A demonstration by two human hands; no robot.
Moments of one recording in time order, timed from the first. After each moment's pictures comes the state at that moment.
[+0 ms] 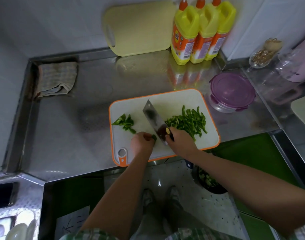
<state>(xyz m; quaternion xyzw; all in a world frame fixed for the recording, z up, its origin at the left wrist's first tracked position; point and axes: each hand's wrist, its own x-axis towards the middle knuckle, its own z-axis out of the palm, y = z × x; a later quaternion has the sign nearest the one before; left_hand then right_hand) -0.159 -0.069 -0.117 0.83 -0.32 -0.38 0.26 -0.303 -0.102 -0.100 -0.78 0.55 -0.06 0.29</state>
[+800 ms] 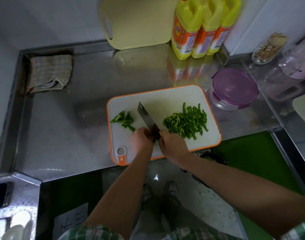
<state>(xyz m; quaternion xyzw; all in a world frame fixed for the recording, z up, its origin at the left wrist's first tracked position) -0.160 -0.075 -0.128 0.84 -0.34 -0.33 0.26 -0.278 -0.083 -0.106 -0.80 0.55 -0.02 0.26</state>
